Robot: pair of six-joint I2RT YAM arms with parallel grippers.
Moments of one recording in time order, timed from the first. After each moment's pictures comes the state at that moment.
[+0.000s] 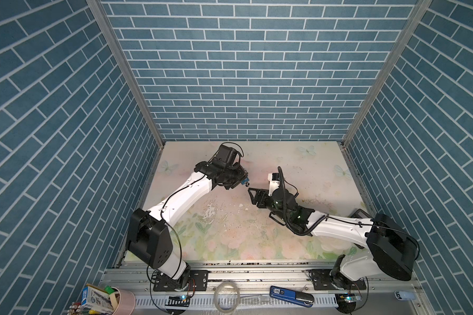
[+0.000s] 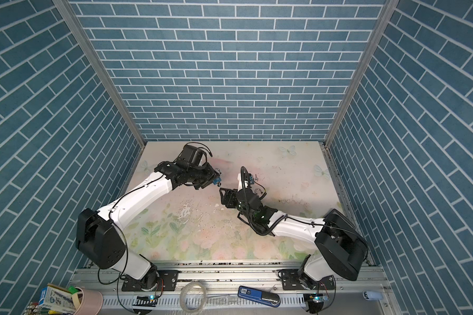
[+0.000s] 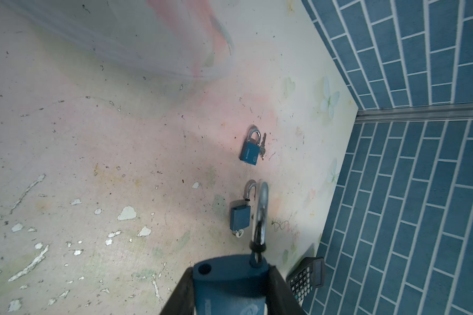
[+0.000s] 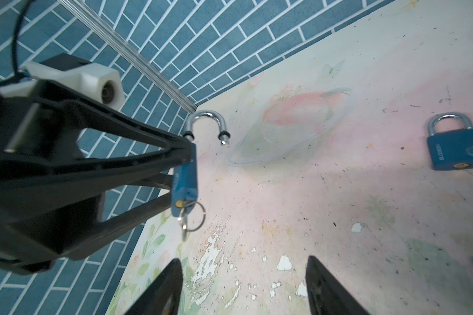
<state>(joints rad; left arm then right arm) -0.53 1.55 1.37 -0.67 0.20 -1.09 0.98 1.46 0.73 0.41 0.21 0.80</state>
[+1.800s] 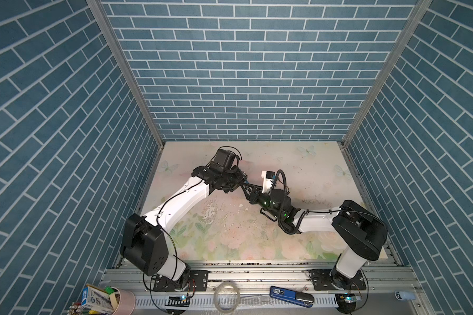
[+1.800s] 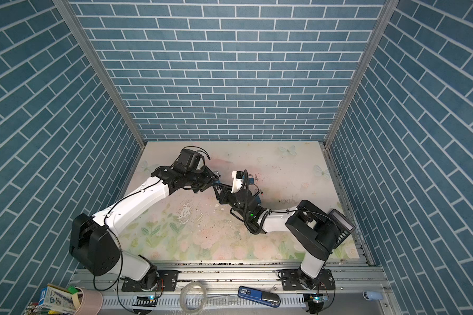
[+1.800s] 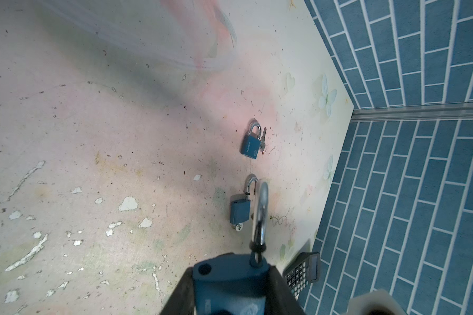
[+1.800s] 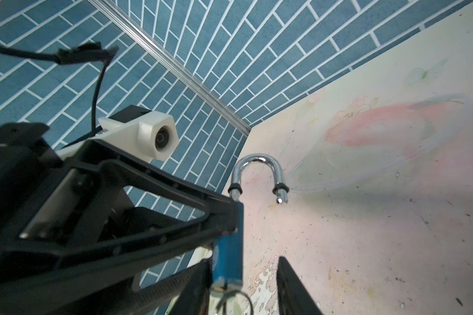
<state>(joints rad) -0.53 1.51 1.29 -0.63 0.21 -1.12 0.95 1.71 0.73 0.92 0.07 0.87</state>
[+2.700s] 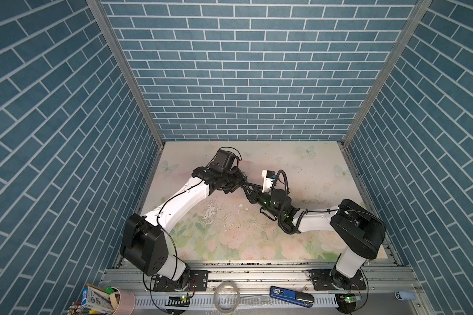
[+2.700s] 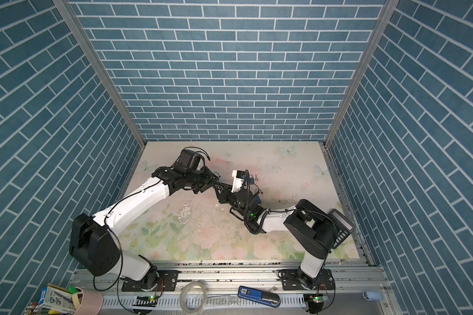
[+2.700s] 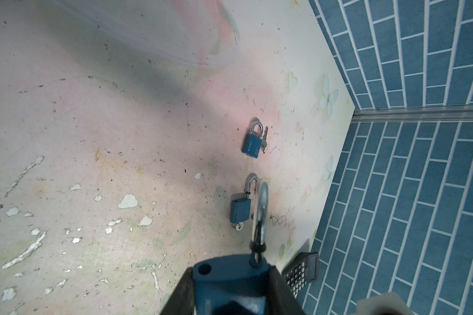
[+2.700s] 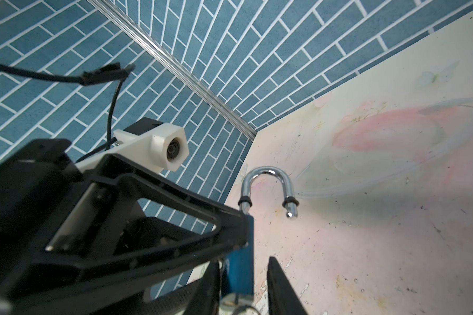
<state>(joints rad) -0.53 1.50 1.28 -0.62 0.21 -1.13 0.94 1.72 0.73 0.96 0.06 0.87</state>
